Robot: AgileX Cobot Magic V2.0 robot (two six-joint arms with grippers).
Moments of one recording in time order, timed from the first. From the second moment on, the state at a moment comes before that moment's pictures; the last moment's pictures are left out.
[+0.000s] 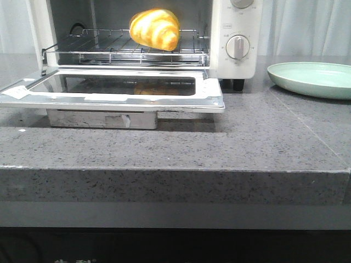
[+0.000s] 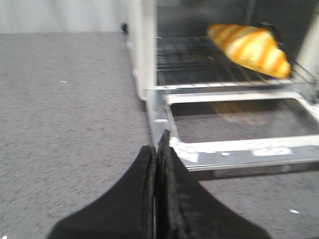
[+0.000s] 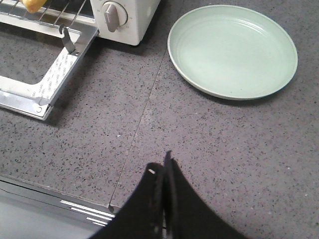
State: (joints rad) left arm -0.22 0.37 -0.46 -0.01 0.41 -0.01; right arm 0.46 0.69 -0.86 -0.28 0.87 0.34
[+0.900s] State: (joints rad) left arm -0.04 -0.01 0.01 -0.06 0.04 -0.01; right arm 0.46 0.69 -0.86 -0.28 0.88 0.34
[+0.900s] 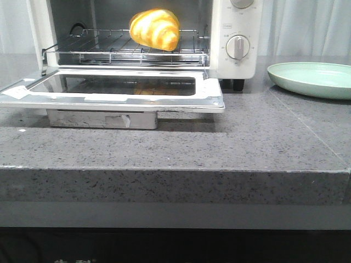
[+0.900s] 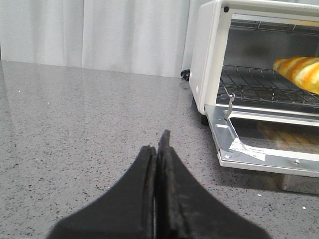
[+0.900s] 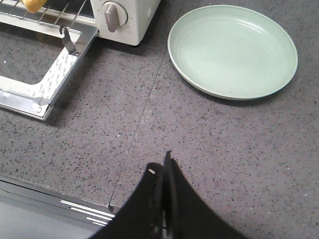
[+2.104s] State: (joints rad) left arm -0.04 -0.01 0.01 -0.06 0.04 -0.01; right arm 0.02 0.10 -0.13 -0.28 0.12 0.34
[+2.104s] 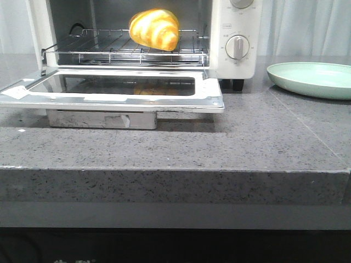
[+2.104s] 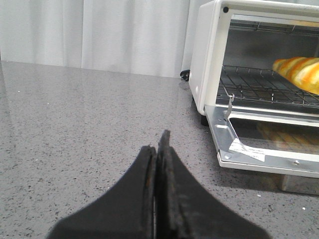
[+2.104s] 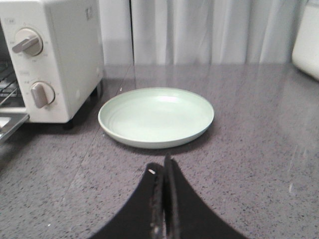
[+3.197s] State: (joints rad) left arm -0.04 -0.01 0.01 -0.06 0.04 -0.01; right arm -0.04 -0.01 0.03 0.07 -0.02 -0.01
